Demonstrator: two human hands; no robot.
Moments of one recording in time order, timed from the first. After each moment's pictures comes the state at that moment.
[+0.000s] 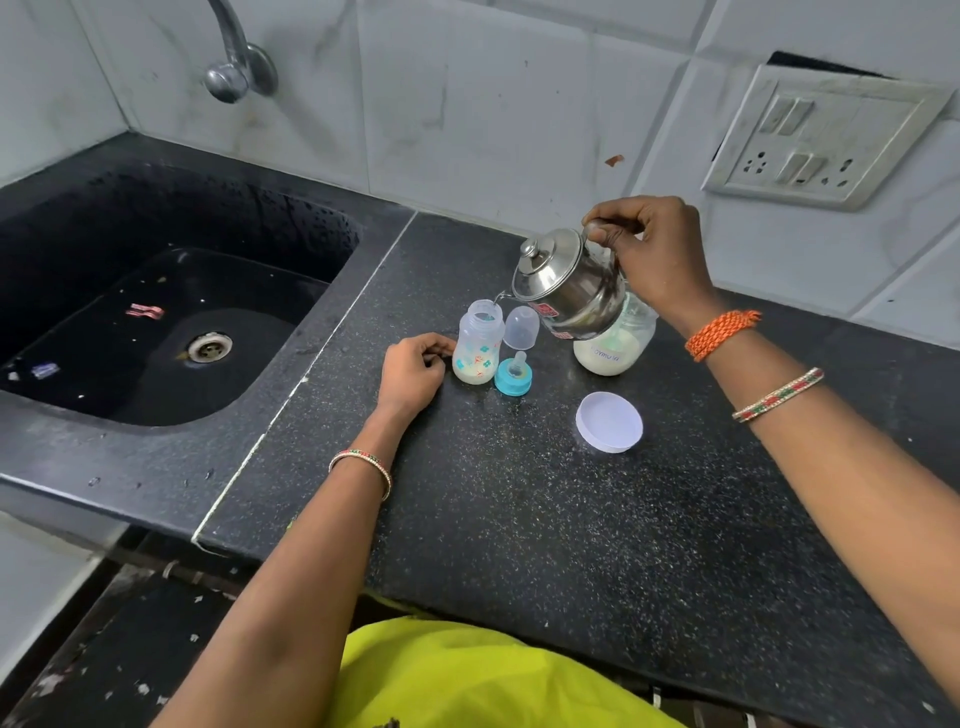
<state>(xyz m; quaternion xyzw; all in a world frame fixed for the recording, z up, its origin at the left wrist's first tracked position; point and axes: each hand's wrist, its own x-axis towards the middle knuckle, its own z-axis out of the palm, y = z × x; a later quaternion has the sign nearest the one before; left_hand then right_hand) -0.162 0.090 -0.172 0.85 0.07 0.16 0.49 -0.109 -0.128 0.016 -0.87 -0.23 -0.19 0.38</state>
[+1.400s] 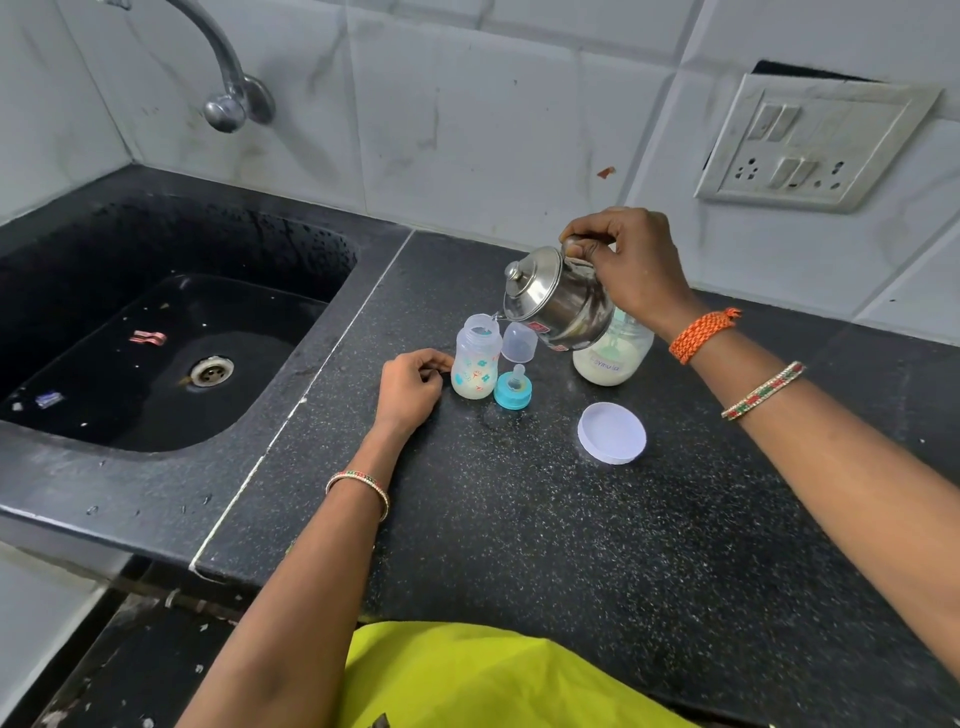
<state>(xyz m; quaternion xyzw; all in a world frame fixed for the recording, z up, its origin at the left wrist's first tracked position) -0.159 0.092 -0.174 0.86 0.08 0.16 0.48 -0.105 -0.123 0.010 -0.89 -0.26 -0.20 0.32</state>
